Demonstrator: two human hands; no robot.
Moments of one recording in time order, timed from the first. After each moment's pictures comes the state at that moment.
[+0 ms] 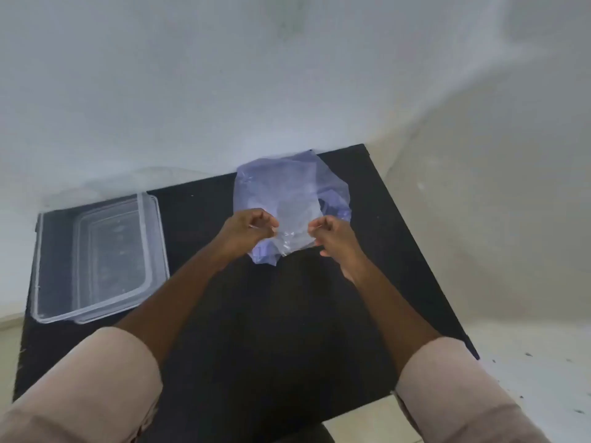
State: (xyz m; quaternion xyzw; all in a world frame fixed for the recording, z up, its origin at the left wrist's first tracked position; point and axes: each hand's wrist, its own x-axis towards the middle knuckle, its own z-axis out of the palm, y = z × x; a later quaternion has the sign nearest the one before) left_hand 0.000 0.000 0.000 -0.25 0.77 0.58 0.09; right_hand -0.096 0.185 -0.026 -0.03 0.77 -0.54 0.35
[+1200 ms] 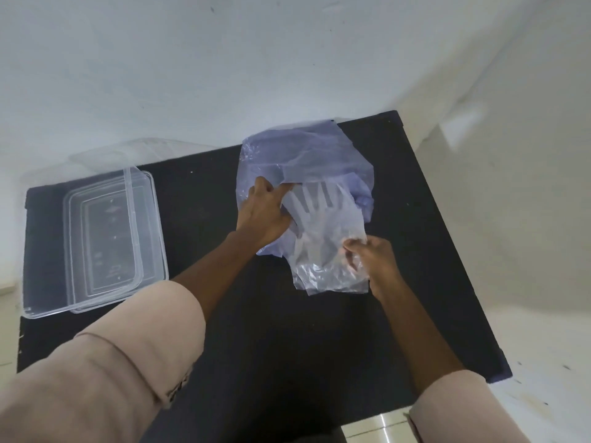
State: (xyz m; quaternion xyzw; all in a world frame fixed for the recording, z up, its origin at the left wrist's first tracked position) left_hand -0.054 0.002 -0.068 -0.21 0.95 0.24 0.03; right_hand -0.102 0.216 -0.079 0.13 0.74 -0.57 0.32
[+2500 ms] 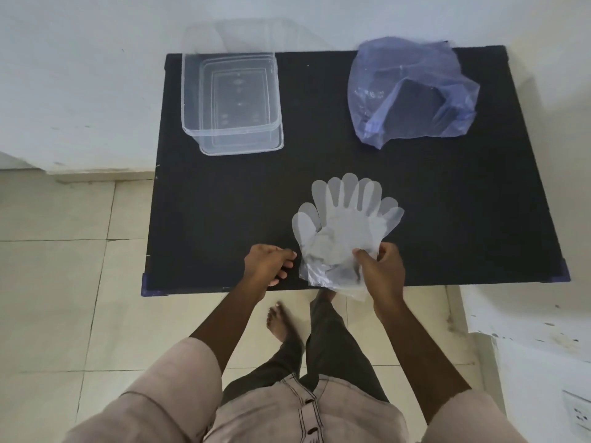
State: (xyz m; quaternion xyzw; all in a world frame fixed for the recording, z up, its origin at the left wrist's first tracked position) left_hand 0.325 0.065 -0.090 -0.61 0.52 0.59 0.09; right_hand 0.208 0.224 -0.077 0.08 0.86 -0.42 0.28
